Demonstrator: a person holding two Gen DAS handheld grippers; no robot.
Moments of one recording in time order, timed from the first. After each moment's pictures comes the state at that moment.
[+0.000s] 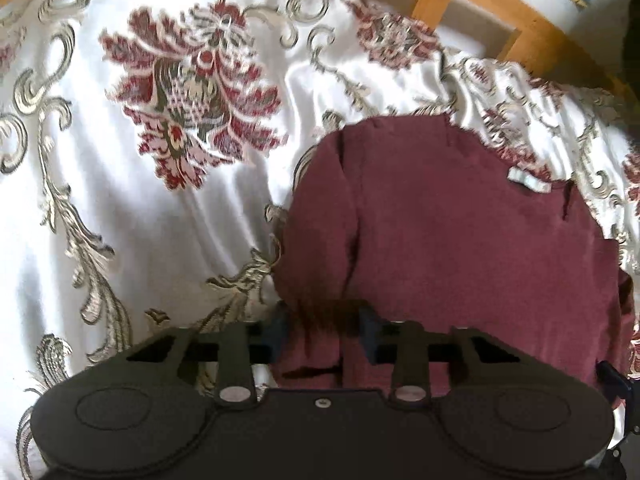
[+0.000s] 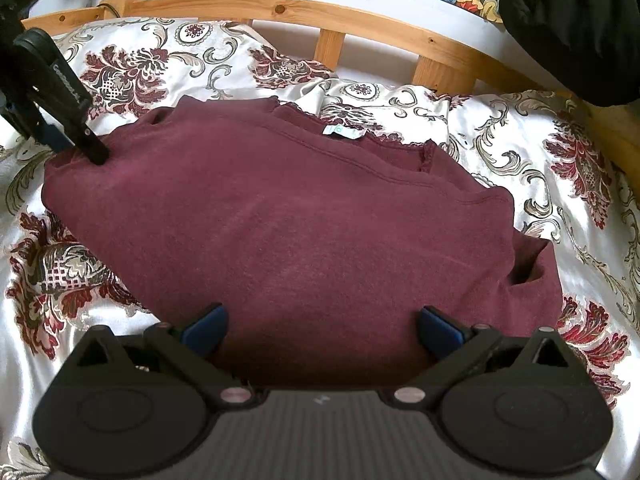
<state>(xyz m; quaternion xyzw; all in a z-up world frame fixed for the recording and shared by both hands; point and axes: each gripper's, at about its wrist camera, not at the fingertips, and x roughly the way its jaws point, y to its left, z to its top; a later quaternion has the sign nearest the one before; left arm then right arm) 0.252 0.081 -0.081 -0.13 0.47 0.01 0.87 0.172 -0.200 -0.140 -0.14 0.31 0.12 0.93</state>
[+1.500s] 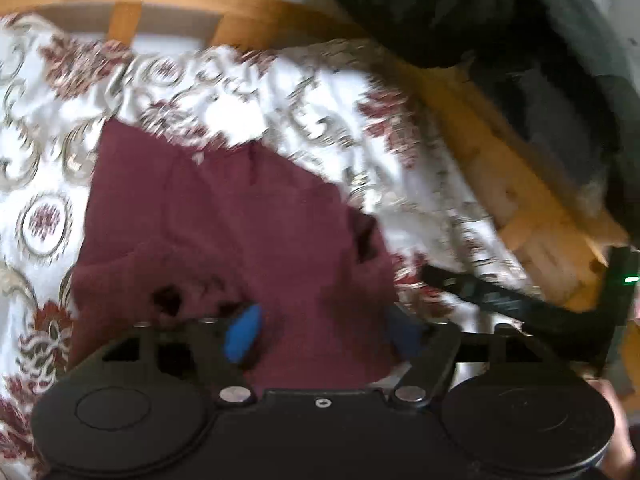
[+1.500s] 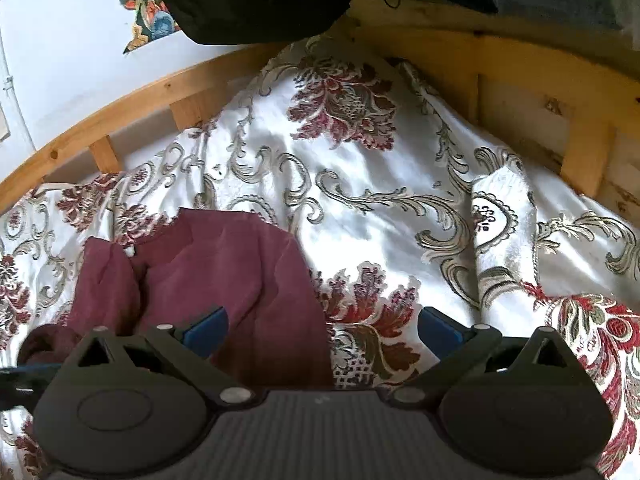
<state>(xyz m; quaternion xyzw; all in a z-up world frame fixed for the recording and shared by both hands) 0.224 -0.123 -0.032 -0.12 0.40 -0.28 0.87 0.186 -0.380 -0.073 0.14 0.33 -0.08 0.93</state>
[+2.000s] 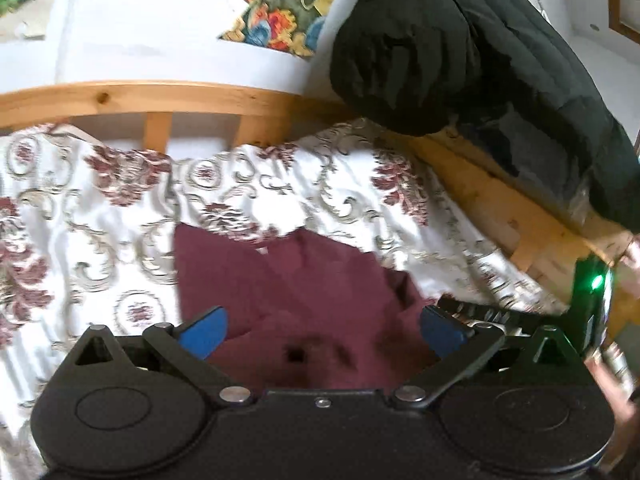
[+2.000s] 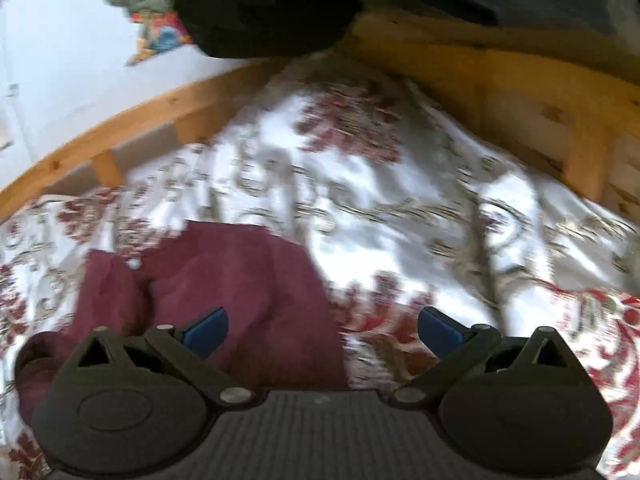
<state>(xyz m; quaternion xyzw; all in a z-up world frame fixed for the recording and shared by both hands) 0.189 -0.051 0.005 -0.05 0.29 -0.25 0.92 0.183 -0.353 -0.076 0.14 0.27 -0.05 0.95</state>
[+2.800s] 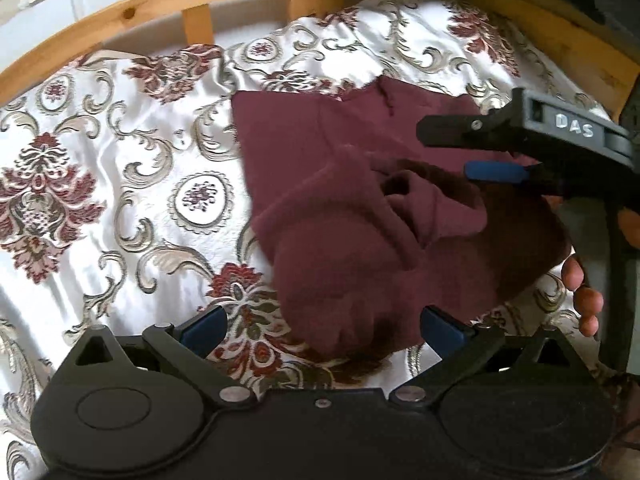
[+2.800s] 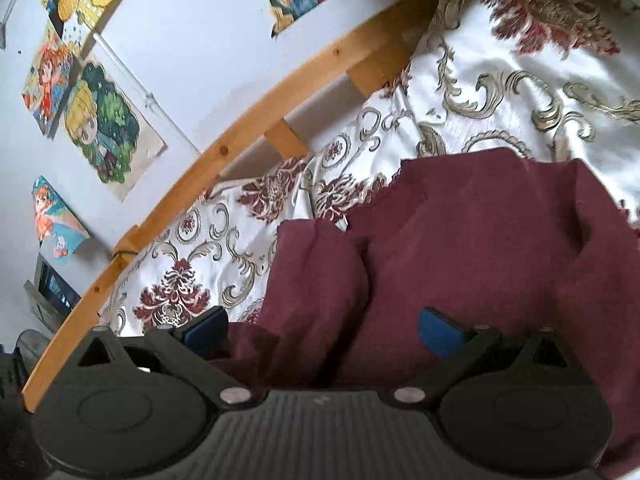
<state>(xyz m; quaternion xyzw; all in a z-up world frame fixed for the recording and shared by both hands) 0.205 -0.066 -0.072 0.09 0.43 -0.14 0.89 0.255 -0.298 -0.124 0.27 0.28 0.23 0.89</state>
